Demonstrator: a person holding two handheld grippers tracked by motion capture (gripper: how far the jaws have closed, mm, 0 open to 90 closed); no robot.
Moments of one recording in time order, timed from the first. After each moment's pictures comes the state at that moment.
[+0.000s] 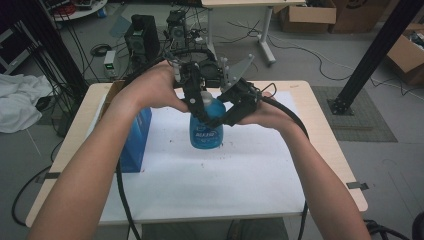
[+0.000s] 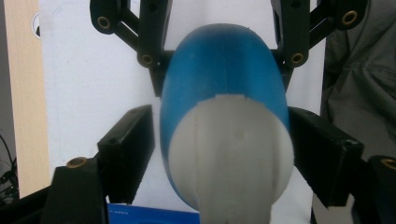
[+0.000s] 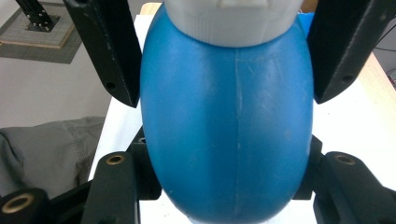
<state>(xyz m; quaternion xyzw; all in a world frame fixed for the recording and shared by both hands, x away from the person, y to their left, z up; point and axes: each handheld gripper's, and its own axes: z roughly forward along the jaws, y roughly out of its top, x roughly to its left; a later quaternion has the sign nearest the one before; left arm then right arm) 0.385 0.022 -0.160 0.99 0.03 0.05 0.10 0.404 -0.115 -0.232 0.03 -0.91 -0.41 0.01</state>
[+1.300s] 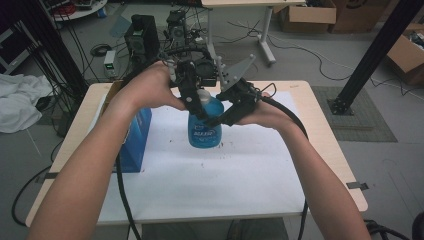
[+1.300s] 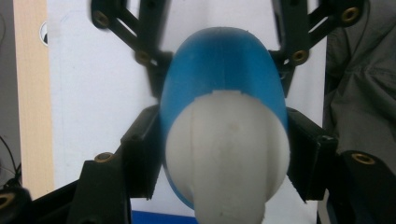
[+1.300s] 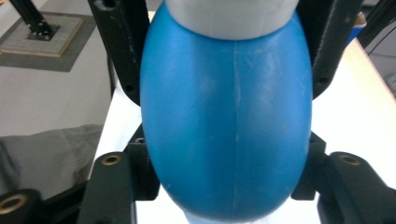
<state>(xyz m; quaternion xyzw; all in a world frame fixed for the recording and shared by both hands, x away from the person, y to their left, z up) 0.387 0.032 -0.158 0.99 0.02 0.06 0.12 0.405 -0.114 -0.233 0.03 -0.90 -0.43 0.00</state>
